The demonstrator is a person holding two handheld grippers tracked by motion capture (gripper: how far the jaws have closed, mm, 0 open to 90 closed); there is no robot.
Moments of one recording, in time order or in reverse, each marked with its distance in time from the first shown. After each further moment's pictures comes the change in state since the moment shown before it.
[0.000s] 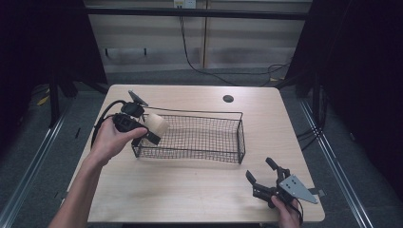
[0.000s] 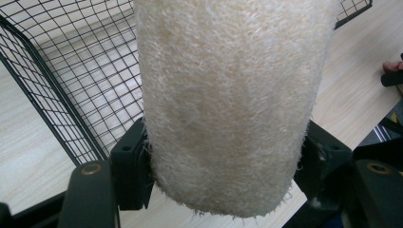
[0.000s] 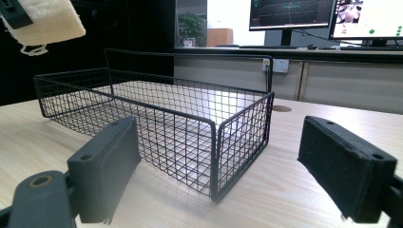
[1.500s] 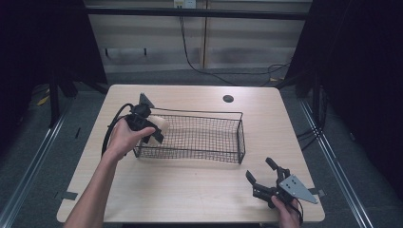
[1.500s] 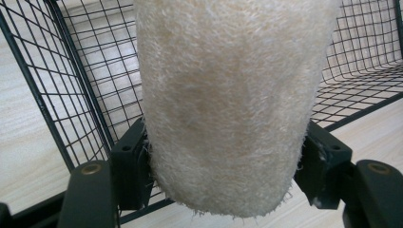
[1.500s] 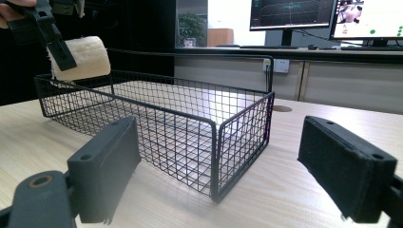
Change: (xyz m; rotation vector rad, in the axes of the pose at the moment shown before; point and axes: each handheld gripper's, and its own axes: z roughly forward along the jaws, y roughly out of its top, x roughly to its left) left arm 0.028 0.018 0.054 0.080 0.108 -0.213; right arm 0.000 0.000 0.000 0.000 0.002 -0.001
